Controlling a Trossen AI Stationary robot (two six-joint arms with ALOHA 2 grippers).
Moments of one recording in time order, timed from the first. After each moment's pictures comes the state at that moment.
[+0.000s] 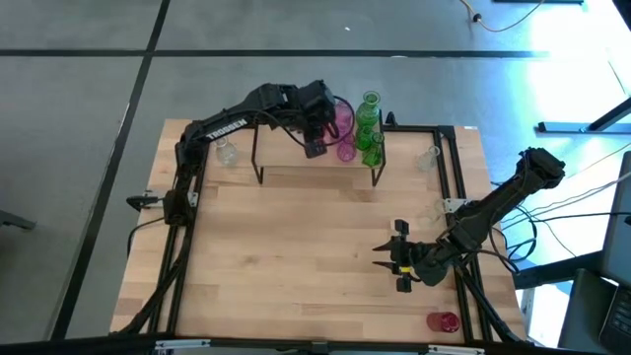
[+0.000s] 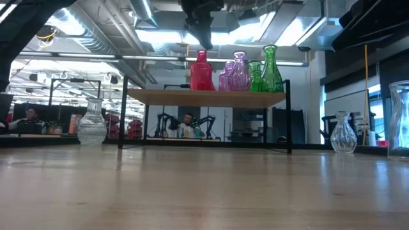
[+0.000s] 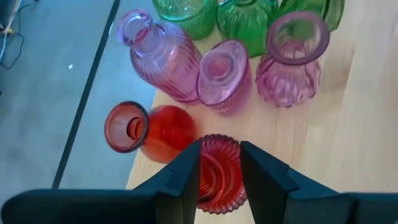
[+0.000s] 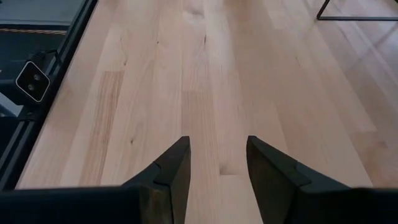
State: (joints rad) left arm 0.33 2.03 2.34 -1.28 -0.27 0.16; right arm 0.73 1.23 0.75 -0.30 0.58 0.49
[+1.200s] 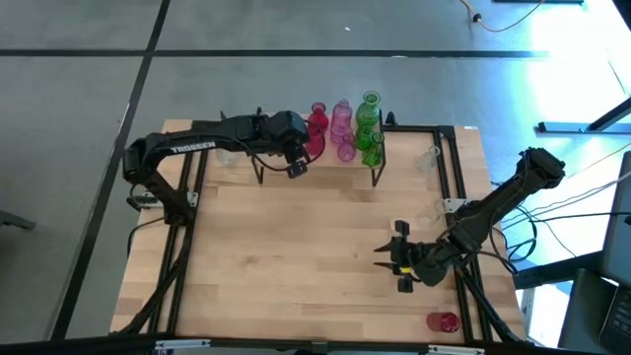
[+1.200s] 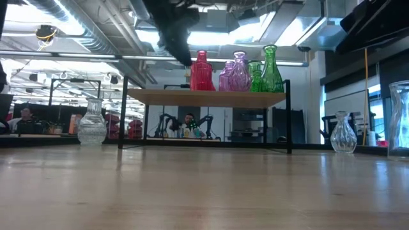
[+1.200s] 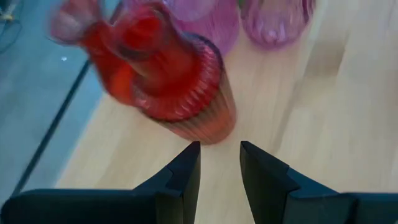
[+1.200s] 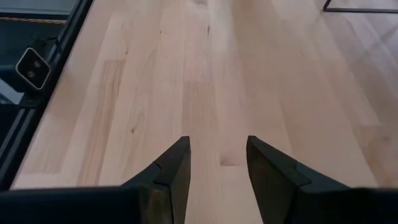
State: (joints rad) left arm 0.30 1.60 1.51 -0.79 -0.28 0.03; right arm 0.73 1.23 0.75 -0.32 0.55 0.49
